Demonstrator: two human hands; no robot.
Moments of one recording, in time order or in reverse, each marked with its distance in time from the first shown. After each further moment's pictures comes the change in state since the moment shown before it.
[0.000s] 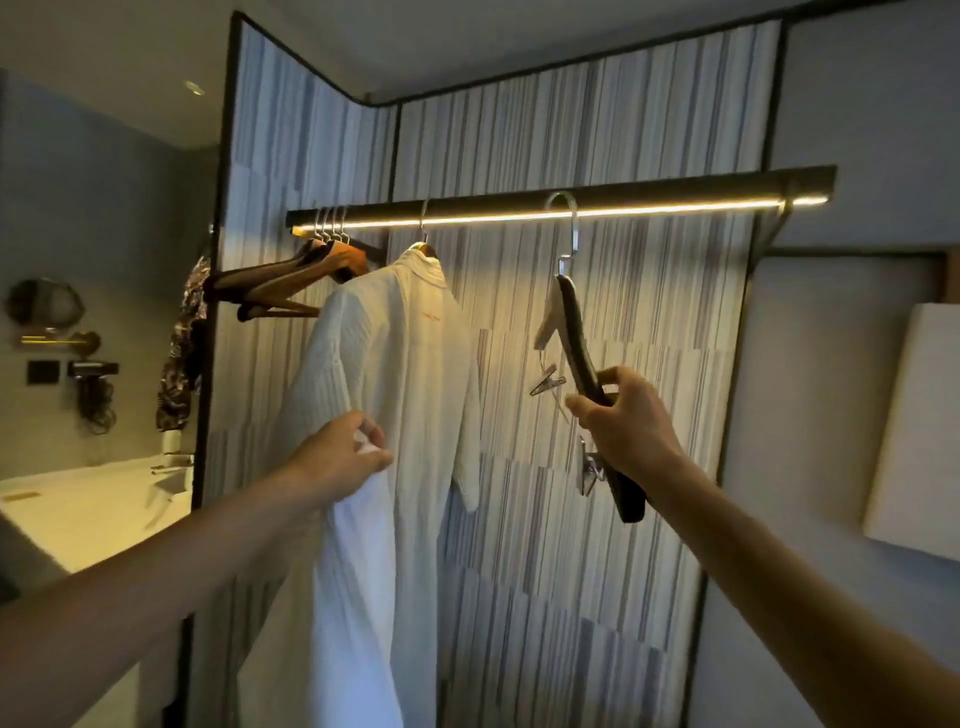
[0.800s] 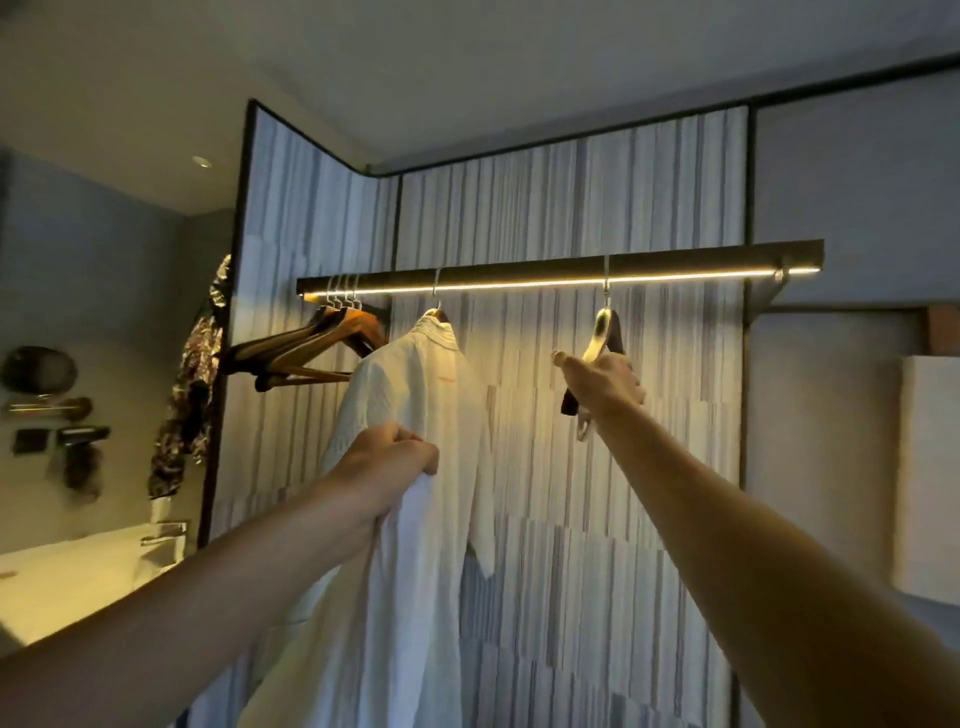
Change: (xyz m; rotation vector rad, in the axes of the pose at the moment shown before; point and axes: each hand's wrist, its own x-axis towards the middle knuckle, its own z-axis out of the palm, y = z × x) left_hand -0.029 0.083 -0.060 -0.377 -0.055 -0.106; right_hand 0.118 -0.050 0.033 -0.058 0.232 0.262
